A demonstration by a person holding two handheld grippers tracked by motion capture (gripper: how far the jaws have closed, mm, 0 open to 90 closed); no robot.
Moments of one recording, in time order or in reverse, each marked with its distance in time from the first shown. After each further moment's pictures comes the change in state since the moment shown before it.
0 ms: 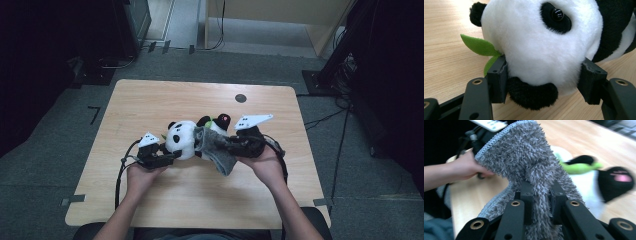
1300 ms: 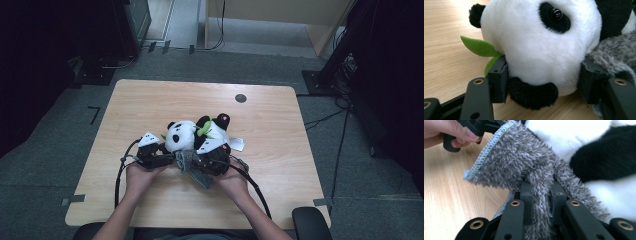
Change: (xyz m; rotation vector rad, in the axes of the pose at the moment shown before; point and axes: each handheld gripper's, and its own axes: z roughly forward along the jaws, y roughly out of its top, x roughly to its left) left arm 0.001 0.001 -0.001 0.007 0.004 0.016; right arm 0.029 -0.042 0.105 0.124 -0.112 -0.083
